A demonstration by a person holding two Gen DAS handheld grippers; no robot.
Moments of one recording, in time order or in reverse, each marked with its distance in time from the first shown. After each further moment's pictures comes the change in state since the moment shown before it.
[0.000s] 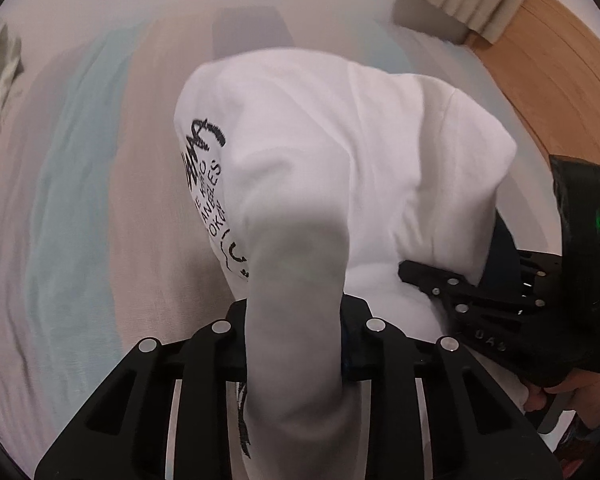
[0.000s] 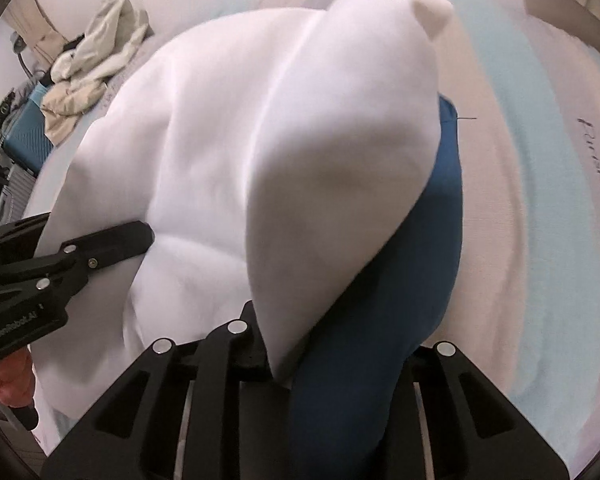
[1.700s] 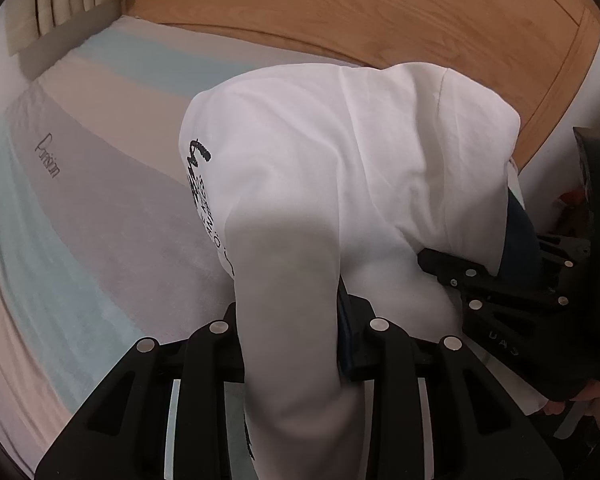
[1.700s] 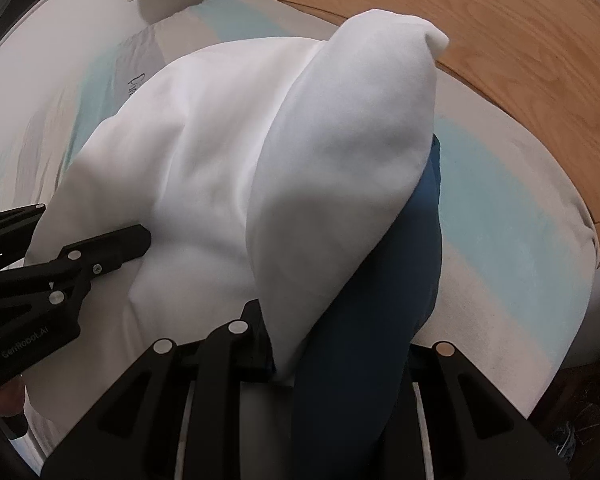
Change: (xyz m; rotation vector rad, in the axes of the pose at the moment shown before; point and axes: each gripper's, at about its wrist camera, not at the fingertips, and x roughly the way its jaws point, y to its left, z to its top) left arm 0.059 -0.527 -0.097 0.680 0.076 -0.344; right arm -0.265 -0.332 -0.345 0.624 -0.123 -0.518
